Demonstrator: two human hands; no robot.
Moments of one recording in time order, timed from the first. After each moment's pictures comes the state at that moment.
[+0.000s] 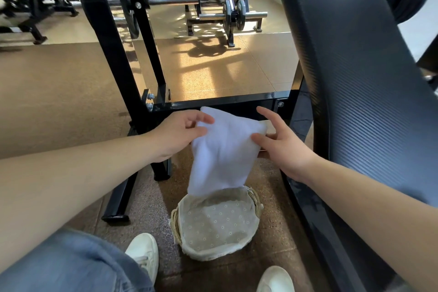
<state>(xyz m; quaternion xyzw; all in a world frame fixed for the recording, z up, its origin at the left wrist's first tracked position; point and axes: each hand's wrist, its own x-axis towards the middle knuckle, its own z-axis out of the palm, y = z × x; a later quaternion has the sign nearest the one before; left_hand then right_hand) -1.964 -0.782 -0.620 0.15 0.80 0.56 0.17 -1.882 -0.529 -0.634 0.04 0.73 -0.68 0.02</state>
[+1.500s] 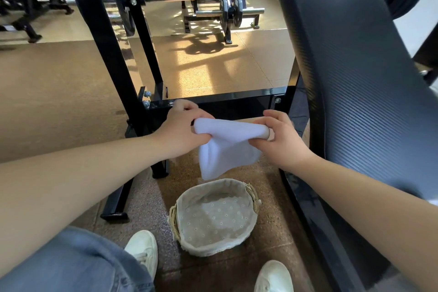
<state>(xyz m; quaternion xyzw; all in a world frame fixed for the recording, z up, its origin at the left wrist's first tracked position) -1.961 -0.772 -0.624 0.23 0.90 0.38 0.05 -1.880 -0.522 -0.638 0.01 0.90 -0.42 -0.09</state>
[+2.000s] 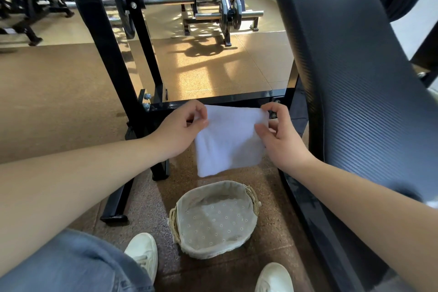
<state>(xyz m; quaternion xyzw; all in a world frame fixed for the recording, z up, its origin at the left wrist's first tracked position) -1.960 -0.774 -0.620 0.24 0.85 0.46 0.03 -1.875 -0.530 -0.631 0.04 0.82 -0.57 -0.10</state>
